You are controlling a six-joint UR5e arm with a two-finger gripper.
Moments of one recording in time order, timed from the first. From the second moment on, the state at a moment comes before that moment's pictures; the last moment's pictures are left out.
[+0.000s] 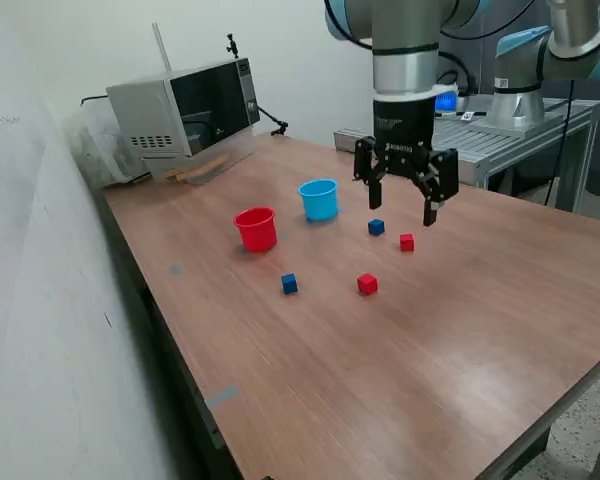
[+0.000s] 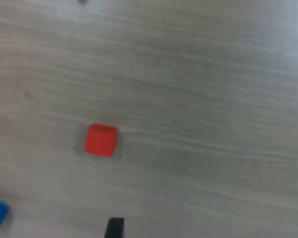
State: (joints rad) arm 0.23 -0.75 1.03 -1.91 -1.61 3.22
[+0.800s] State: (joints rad) arm 0.11 -0.66 1.07 -1.94 -1.52 3.32
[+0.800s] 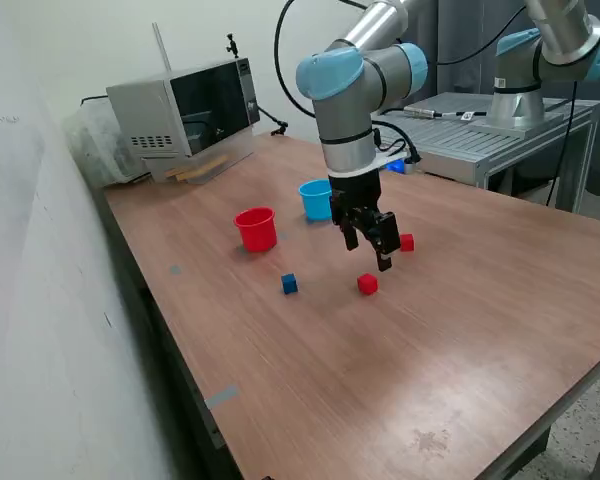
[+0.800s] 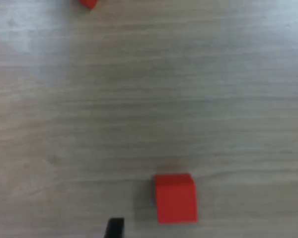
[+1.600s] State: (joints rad) arm 0.10 -0.61 1.09 -1.99 -1.52 3.23
